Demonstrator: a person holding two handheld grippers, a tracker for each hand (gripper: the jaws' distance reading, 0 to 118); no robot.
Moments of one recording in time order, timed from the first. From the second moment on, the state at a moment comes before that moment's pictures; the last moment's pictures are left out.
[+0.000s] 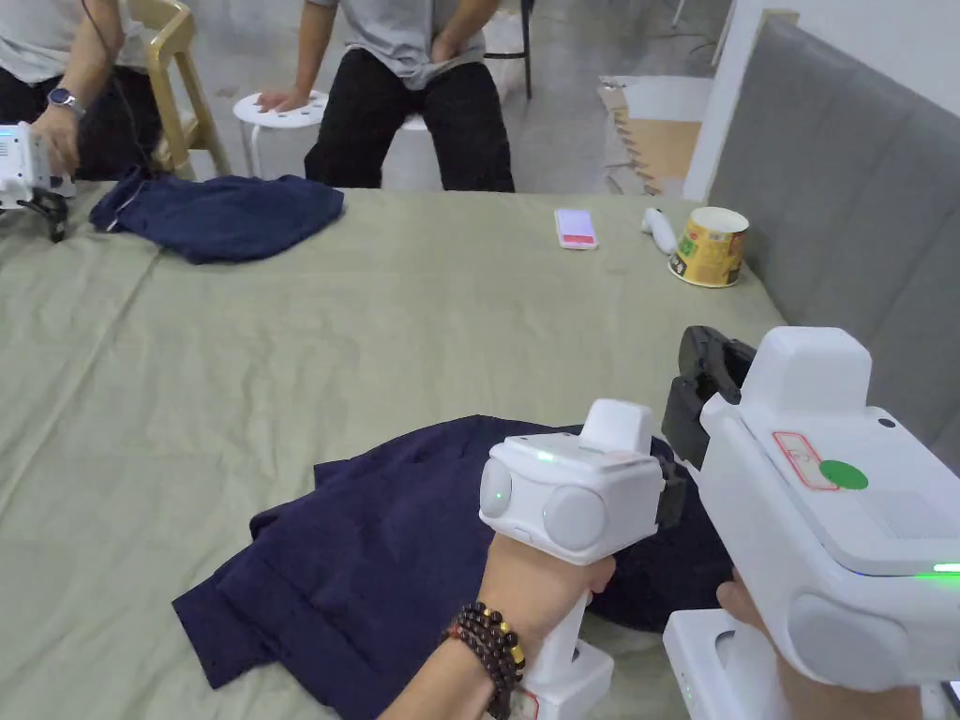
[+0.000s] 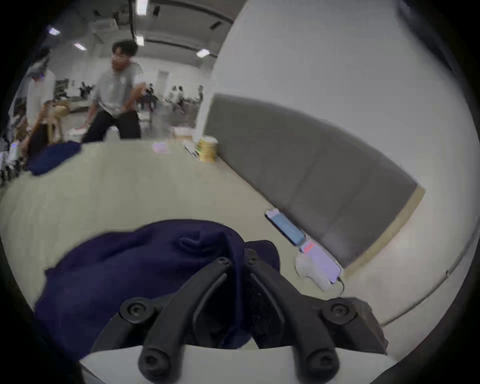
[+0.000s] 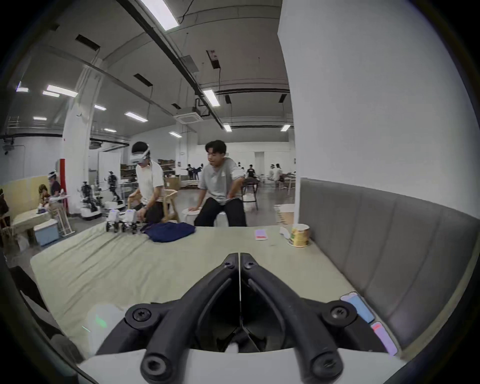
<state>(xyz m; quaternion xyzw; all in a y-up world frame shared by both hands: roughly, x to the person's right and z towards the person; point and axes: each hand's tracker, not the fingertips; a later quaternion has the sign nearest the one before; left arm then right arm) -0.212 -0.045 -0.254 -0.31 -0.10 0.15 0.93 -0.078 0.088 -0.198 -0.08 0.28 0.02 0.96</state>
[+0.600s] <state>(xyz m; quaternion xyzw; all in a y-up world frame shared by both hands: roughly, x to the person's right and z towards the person) -0.326 0.011 -0.083 -0.13 0.07 0.17 0.98 -0.063 0.060 -0.200 -0.13 0.27 0.01 0.95</state>
